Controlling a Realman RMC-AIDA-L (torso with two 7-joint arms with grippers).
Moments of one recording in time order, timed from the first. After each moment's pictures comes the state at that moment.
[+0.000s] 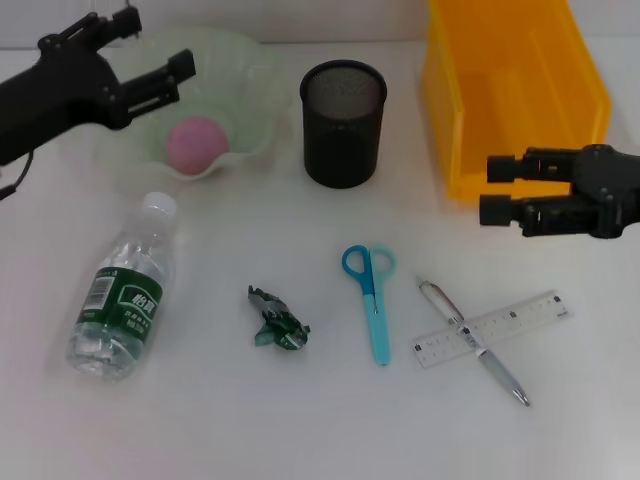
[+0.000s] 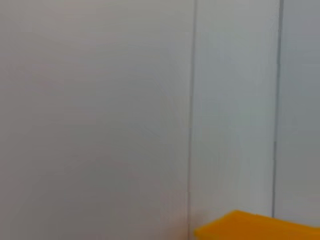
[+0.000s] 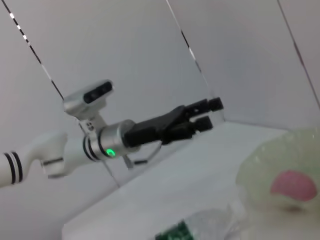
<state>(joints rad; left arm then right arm) -0.38 -2.06 0.98 0.80 1.39 1.25 -1.23 0.46 2.08 -0.66 -1.00 -1.94 -1.88 1.81</state>
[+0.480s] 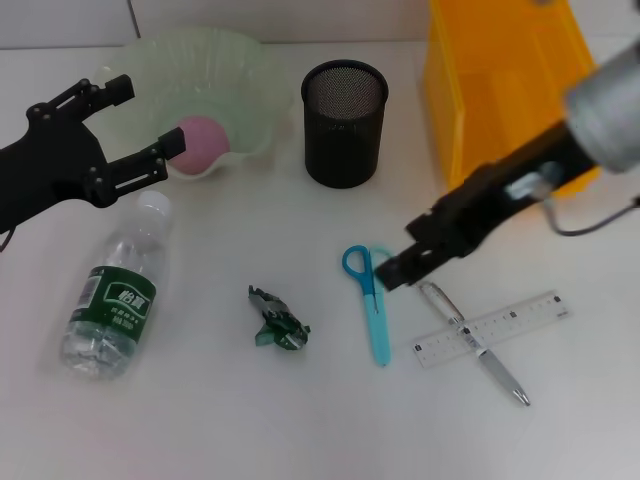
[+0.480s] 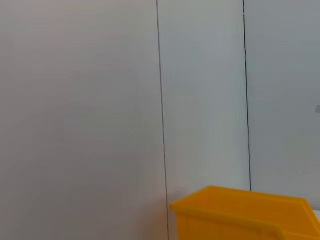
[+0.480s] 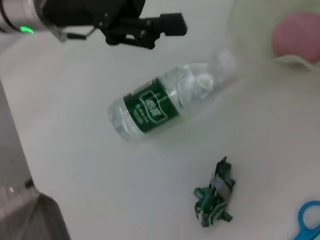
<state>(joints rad) -0.24 -2.06 0.98 0.80 1.40 1.40 -1.07 0.72 2.08 -1.23 -1.39 -2.26 -1.84 2.57</state>
